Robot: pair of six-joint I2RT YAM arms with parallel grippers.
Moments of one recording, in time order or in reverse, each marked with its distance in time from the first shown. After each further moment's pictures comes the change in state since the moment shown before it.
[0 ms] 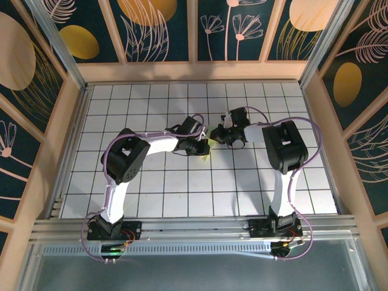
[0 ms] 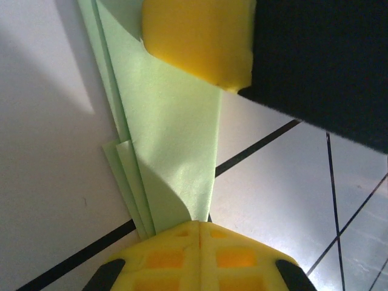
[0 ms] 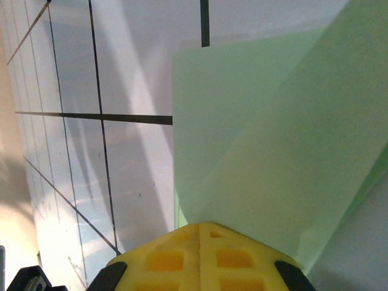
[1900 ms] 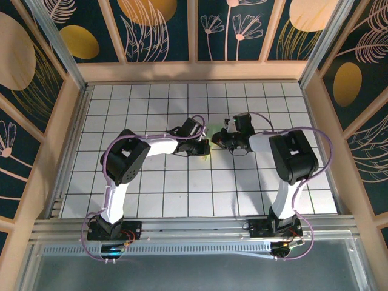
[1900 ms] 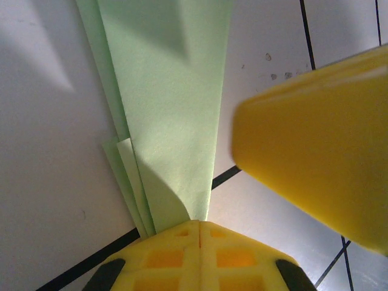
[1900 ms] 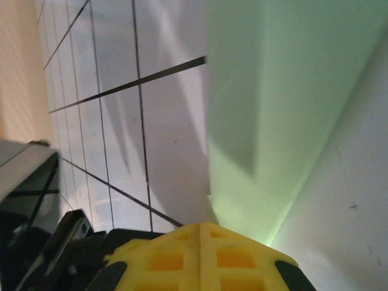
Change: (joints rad) left arm -0.013 -0.014 -0.042 0.076 -0.039 0.001; right arm 0.024 -0.168 -0.212 0.160 0.009 0.126
